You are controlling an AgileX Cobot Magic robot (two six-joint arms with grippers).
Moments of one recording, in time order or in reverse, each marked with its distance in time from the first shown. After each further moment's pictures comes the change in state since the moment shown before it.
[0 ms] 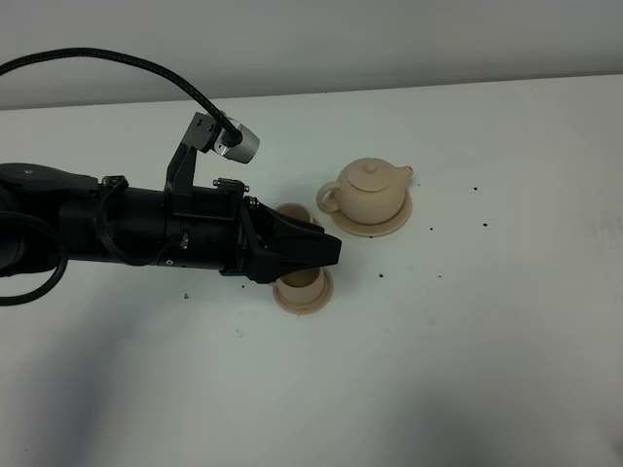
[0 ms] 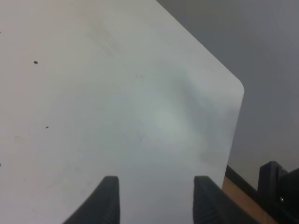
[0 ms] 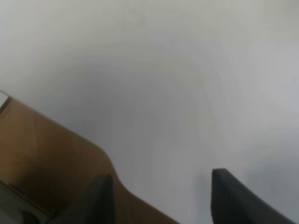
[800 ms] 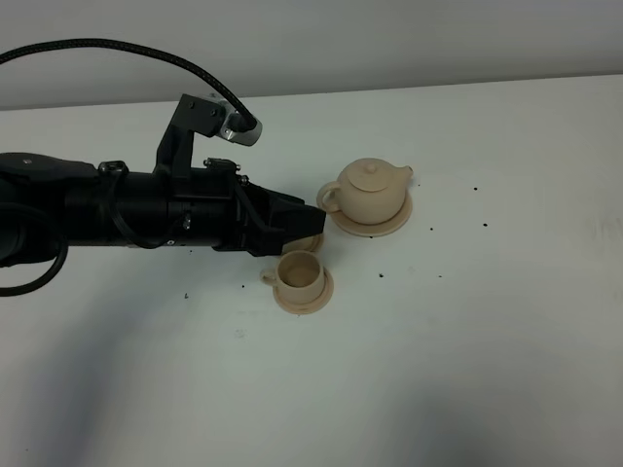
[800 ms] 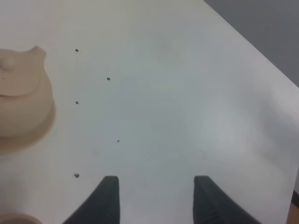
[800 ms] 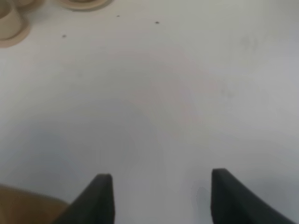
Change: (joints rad) left arm 0.000 0.001 -0.036 0.011 -0.178 0.000; right arm -0.330 -0.154 0.000 0.036 0.001 -0.001
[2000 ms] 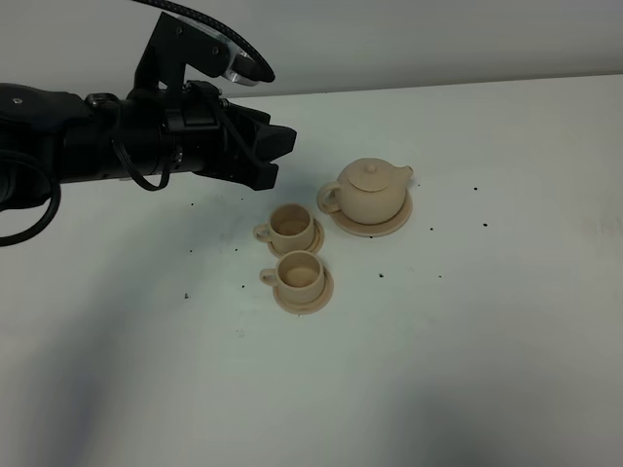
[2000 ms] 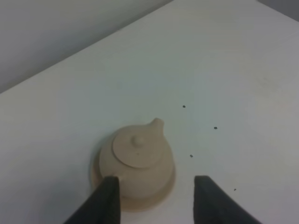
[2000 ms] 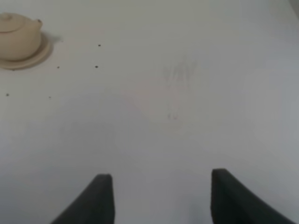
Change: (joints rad) left arm 0.000 0.002 -0.170 0.175 -0.243 -0.010; right arm -0.202 -0.151 0.001 0.006 0.001 0.000
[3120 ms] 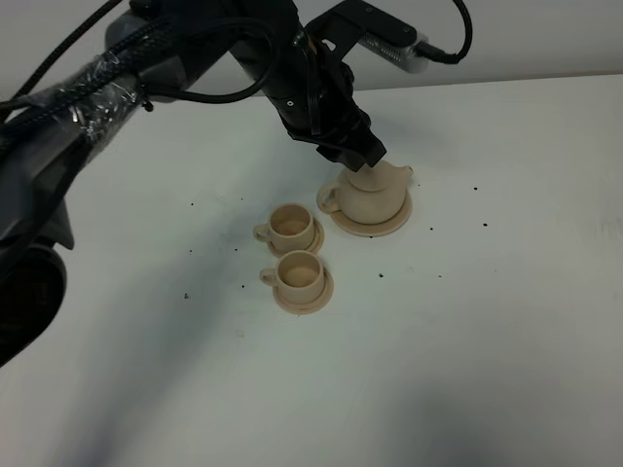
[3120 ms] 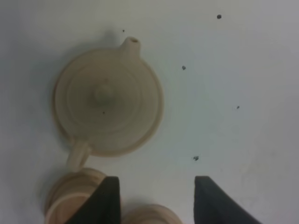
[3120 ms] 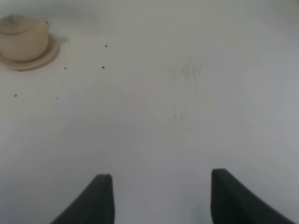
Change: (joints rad) left arm -0.224 0.575 -1.021 1.092 0.720 -1.059; right arm 0.000 0.000 0.000 0.020 0.000 0.000
